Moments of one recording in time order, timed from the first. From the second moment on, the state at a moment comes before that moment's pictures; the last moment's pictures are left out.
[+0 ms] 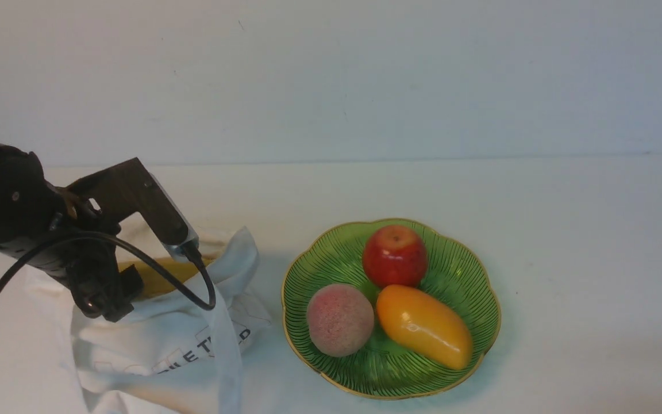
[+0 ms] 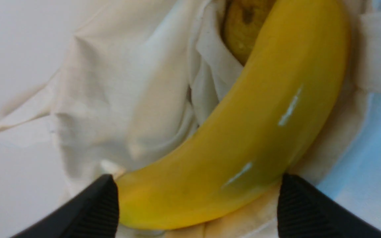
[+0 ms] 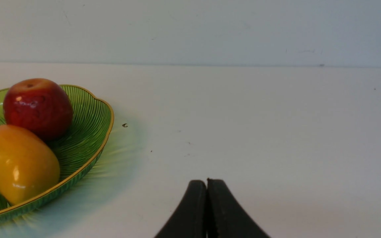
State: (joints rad) right arm 0.01 -0.01 0.02 0.19 0.38 -0.18; left arm -0.16 1.47 -0.94 0.17 0.63 0.64
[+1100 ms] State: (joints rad) right arm 0.01 -0.01 0.02 0.19 0.38 -0.18; left arm -0.27 1.51 -0.95 0.43 0.67 0.44
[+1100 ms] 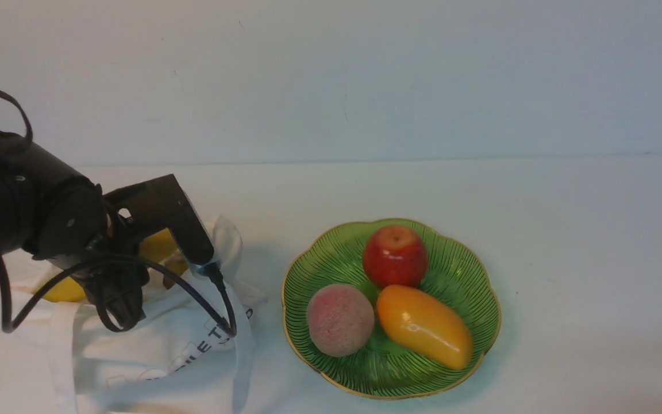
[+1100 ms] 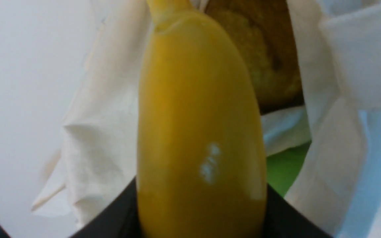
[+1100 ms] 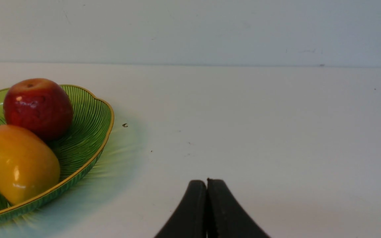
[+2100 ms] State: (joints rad) right arm 0.01 -0.01 0.02 0.20 0.38 -0.18; left arm -0.54 1.35 -1.13 -0.06 0.52 0.39
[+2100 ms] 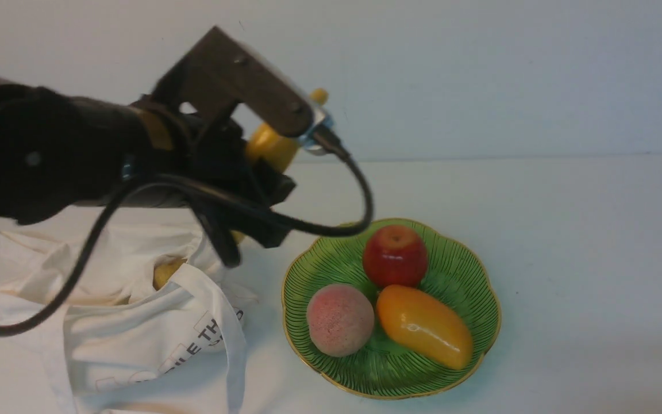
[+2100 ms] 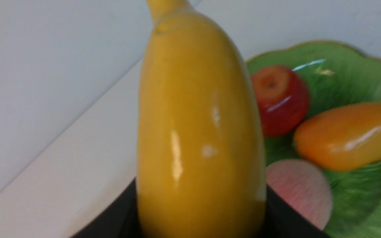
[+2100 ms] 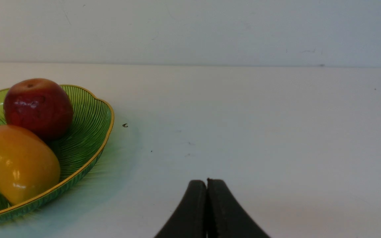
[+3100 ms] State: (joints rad) right arm 0.01 -0.01 0.02 0.20 0.38 -0.19; left arm -0.70 1.88 -1.39 0.16 0.59 0.44
